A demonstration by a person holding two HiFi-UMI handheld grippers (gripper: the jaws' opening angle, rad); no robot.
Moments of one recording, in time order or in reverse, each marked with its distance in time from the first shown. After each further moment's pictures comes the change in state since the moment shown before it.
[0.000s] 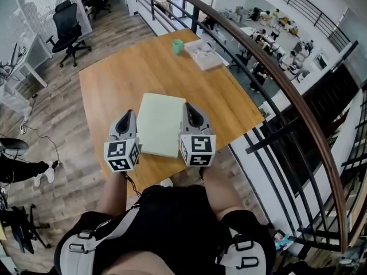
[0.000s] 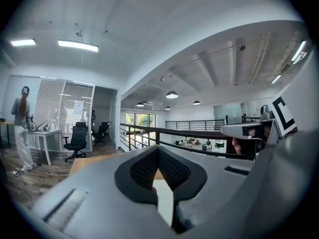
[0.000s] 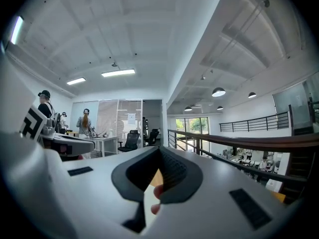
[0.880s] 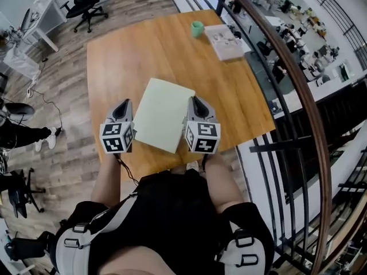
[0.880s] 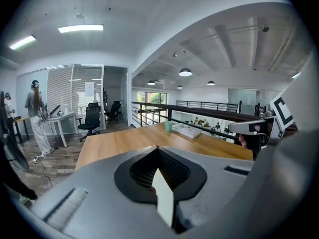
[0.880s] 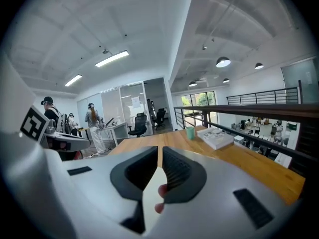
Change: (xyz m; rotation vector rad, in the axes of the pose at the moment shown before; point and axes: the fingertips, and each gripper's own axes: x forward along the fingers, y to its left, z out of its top) left arm 0.045 0.037 -0.075 -0.055 0.278 0.128; right arm 0.068 -0.039 -0.090 0.126 0.264 0.117
